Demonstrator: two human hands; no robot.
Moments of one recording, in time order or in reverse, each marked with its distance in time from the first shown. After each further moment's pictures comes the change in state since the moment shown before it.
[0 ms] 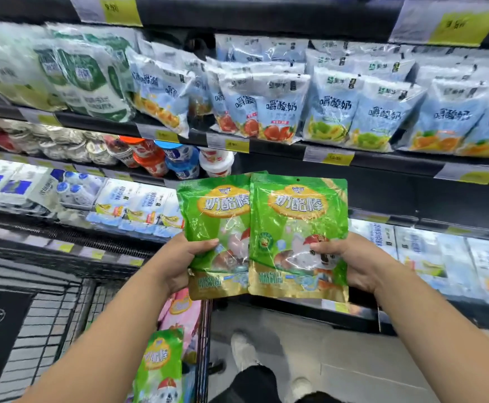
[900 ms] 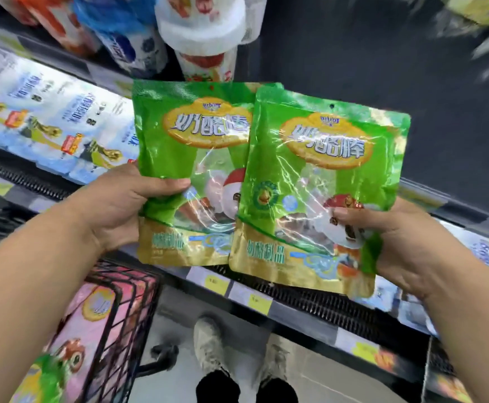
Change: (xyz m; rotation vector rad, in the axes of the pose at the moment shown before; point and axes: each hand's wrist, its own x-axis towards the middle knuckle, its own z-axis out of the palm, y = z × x) left_hand 0.201 -0.063 -0.034 -0.121 -0.002 0.126; right_hand 0.215 0.023 -0.009 -0.048 -0.117 -0.079
